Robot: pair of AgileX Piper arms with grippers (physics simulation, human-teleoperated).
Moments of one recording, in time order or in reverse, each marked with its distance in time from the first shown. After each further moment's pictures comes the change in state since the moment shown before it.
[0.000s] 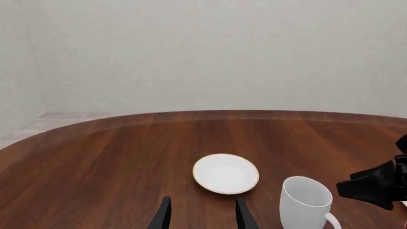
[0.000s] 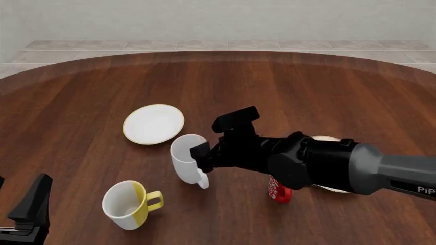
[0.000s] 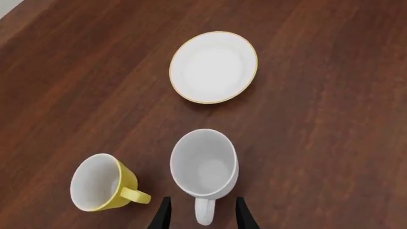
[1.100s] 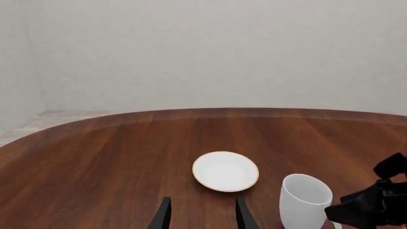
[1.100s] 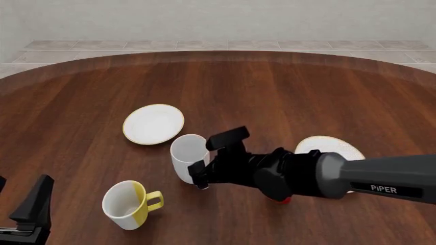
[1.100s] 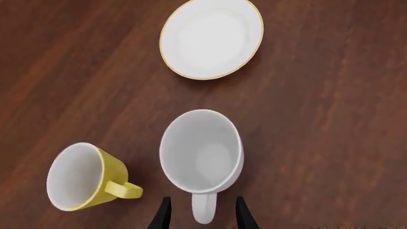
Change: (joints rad) left arm -0.002 0.000 0.006 0.003 0.000; right arm 0.020 0.131 0.027 -0.068 0.048
